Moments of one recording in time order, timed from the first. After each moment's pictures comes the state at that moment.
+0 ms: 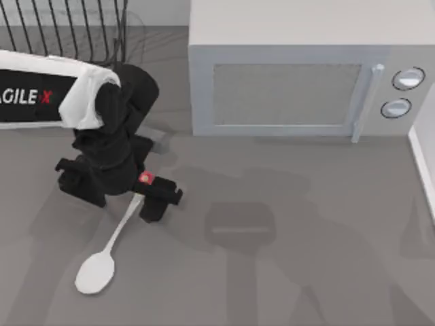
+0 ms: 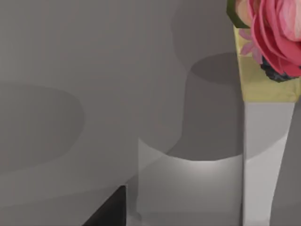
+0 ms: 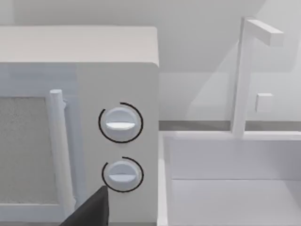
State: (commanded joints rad) left arm -0.42 2.05 1.20 -0.72 0.00 -0.04; right arm 0.00 0.00 0.00 0.00 0.00 0.00
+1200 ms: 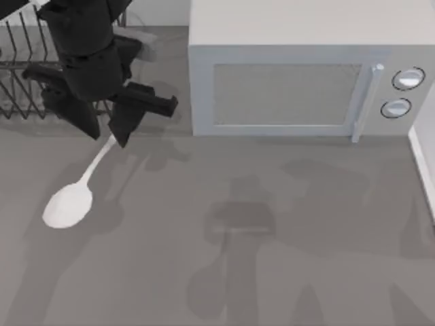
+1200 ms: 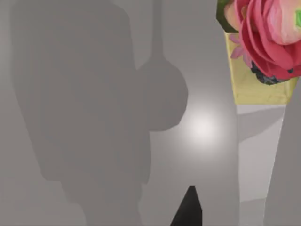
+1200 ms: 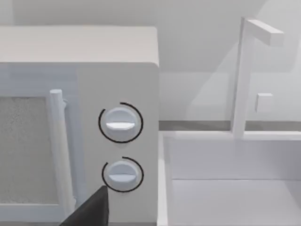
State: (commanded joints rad) left arm -0.42 1.92 1.76 -1.41 0.00 -0.05; right arm 0.00 0.00 0.00 0.00 0.00 0.00
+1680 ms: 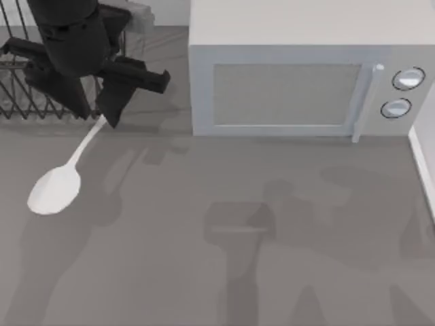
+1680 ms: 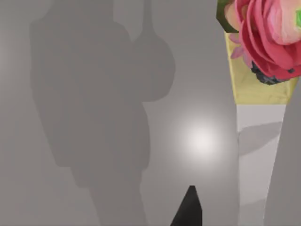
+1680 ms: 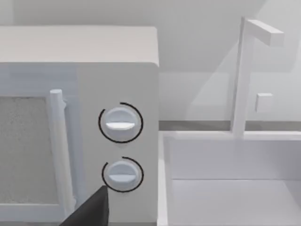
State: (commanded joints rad) left arm -0.42 1.88 1.88 -1.52 0.00 -0.05; right arm 0.00 0.00 0.00 0.00 0.00 0.00
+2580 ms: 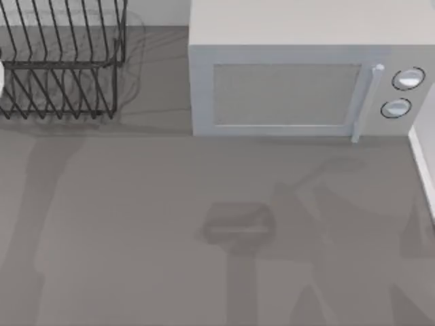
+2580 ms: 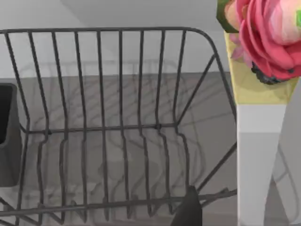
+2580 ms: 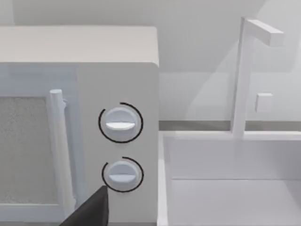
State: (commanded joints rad) left arm -0.03 1.26 1.38 -0.67 0.13 -0.01; right arm 0.00 0.00 0.00 0.00 0.00 0.00
